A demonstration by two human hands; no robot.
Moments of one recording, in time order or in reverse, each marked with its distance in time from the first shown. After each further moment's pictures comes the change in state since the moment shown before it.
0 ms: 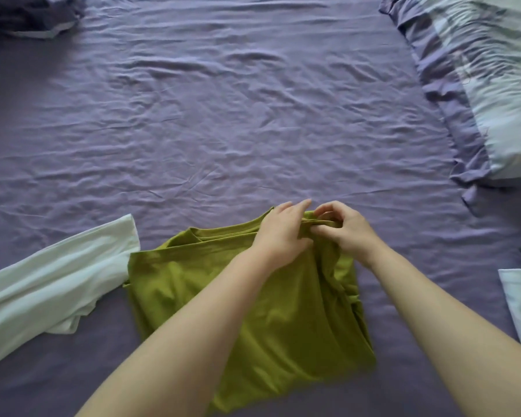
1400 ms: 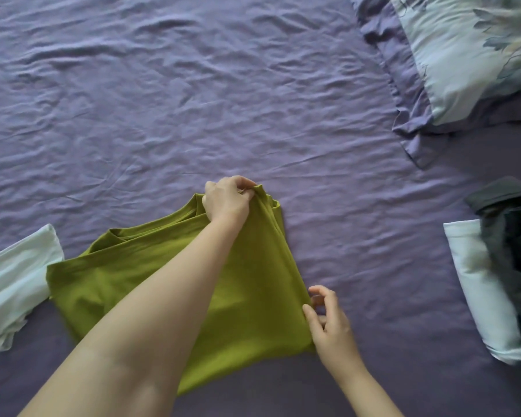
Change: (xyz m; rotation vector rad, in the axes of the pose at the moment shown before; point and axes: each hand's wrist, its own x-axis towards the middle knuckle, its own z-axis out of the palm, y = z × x) left_hand 0.073 0.040 0.053 -0.130 0.365 -0.459; right_hand -0.169 0.137 0.003 0.051 0.267 0.183
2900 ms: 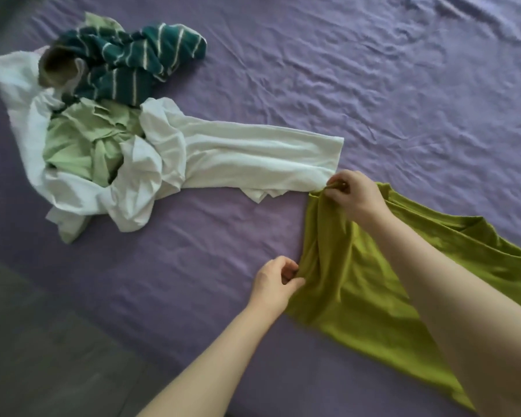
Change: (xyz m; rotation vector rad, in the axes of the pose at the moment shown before) left_hand -0.223 -0.313 -0.139 -0.518 0.040 -0.501; right_hand 0.047 -0.240 0.333 -0.671 -0.609 -0.652
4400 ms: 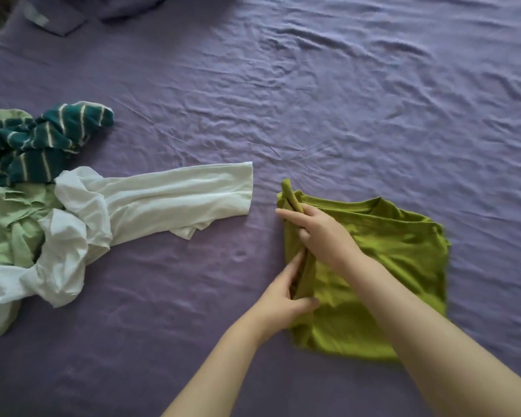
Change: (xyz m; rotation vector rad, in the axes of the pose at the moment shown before) left_hand -0.022 0.092 0.055 -0.329 -0.575 0.109; right_hand -0.094 0.041 -0.049 0.008 0.069 -0.086
